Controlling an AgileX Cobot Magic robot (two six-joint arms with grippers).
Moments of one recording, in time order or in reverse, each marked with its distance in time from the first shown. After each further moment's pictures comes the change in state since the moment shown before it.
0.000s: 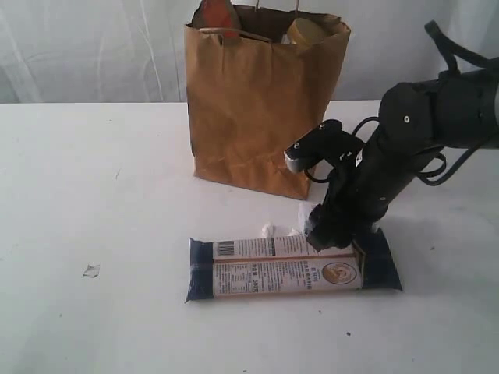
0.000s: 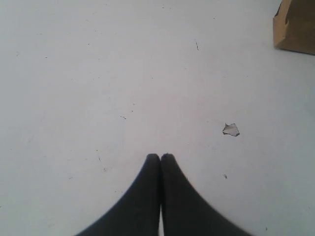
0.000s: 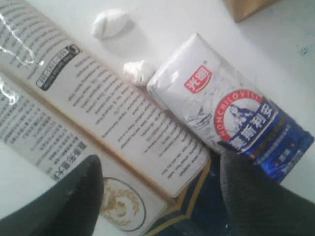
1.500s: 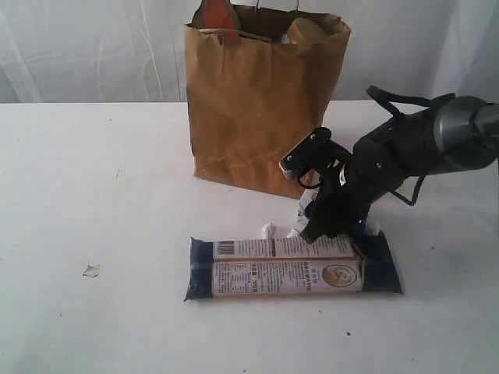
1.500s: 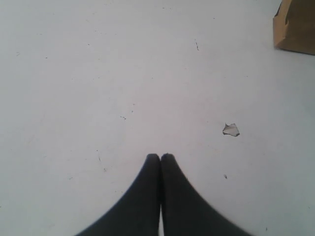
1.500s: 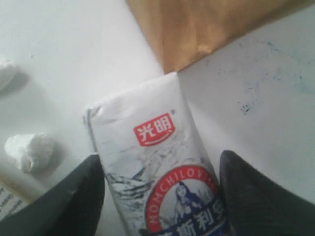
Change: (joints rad) left arm 0.000 0.000 0.000 0.000 0.000 0.000; right arm 0.000 0.184 -0.012 -0.359 -0.330 0.285
